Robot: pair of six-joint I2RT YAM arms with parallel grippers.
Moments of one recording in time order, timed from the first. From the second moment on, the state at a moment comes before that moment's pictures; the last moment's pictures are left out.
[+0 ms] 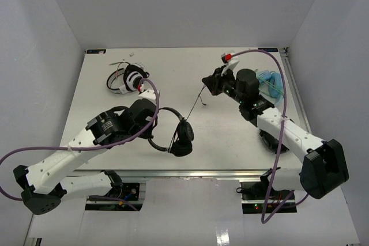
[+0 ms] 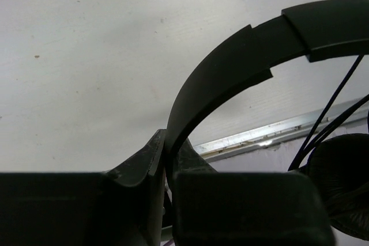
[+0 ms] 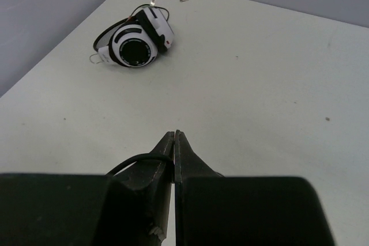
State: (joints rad) left arm -0.96 1.04 1.24 -1.13 -0.40 -0.52; right arm 0.54 1.30 0.87 0.32 -0.19 0.24
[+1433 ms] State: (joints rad) left arm -0.92 1.44 1.27 -1.09 -0.64 -0.75; right arm 1.01 1.02 0.92 -0.17 -0.38 0.21
